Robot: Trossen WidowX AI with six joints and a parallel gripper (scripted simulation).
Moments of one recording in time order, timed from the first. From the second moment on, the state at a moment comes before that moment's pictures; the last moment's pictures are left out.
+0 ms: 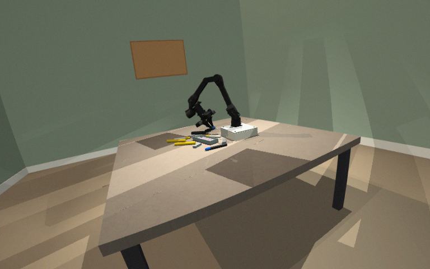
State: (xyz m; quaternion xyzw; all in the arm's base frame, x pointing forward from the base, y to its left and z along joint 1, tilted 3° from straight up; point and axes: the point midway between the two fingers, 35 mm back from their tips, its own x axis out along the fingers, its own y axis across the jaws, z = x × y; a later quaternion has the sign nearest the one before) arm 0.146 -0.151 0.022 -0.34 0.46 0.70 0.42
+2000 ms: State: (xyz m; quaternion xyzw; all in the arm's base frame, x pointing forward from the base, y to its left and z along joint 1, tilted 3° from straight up) arm 0.221 -0.038 0.061 -0.61 0.69 0.36 0.17
